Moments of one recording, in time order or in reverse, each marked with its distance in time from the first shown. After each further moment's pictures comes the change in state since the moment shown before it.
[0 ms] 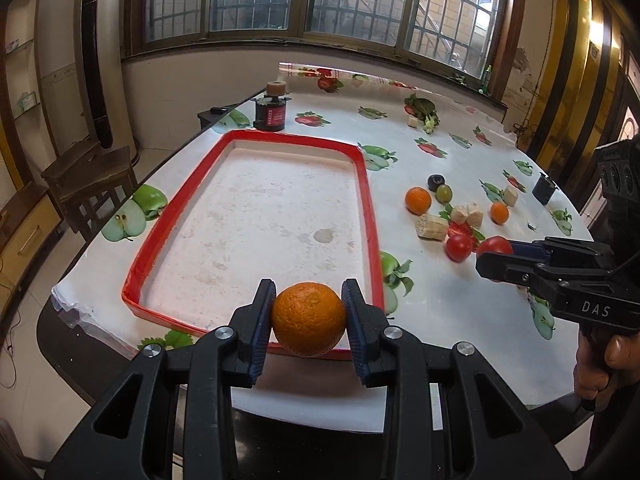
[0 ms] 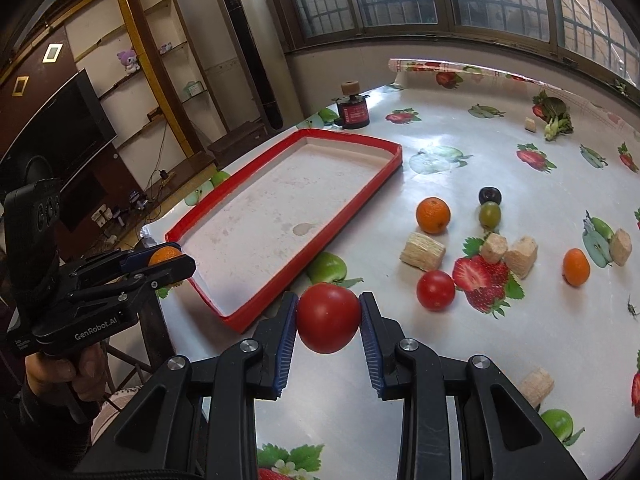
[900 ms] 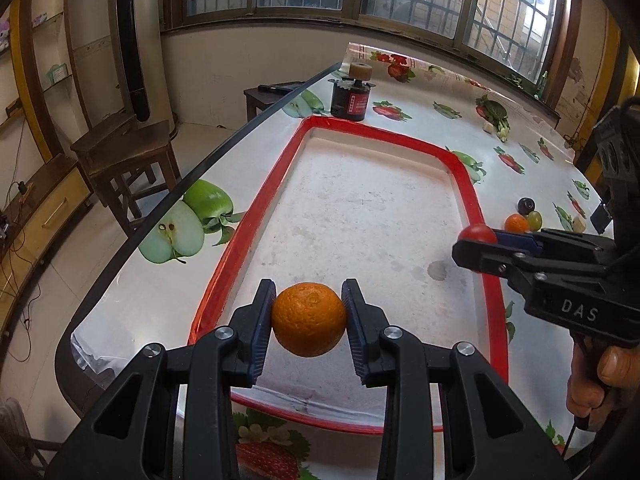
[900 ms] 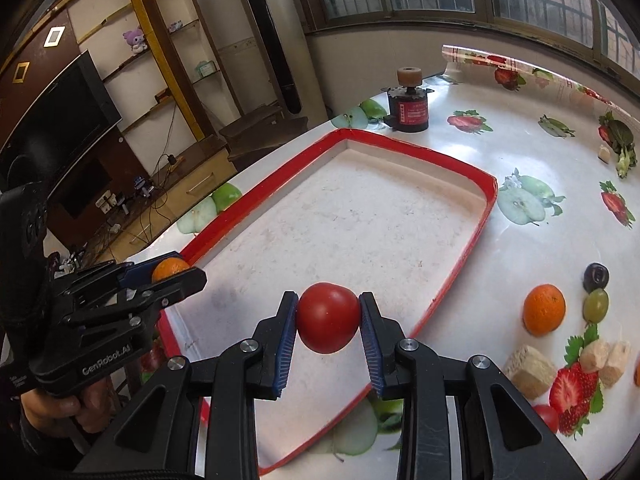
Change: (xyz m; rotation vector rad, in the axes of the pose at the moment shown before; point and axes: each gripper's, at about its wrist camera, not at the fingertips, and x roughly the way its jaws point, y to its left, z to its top) left arm 0.059 0.069 0.030 -0.079 0.081 0.132; right arm 0.121 0.038 0.073 -0.043 0.077 0.039
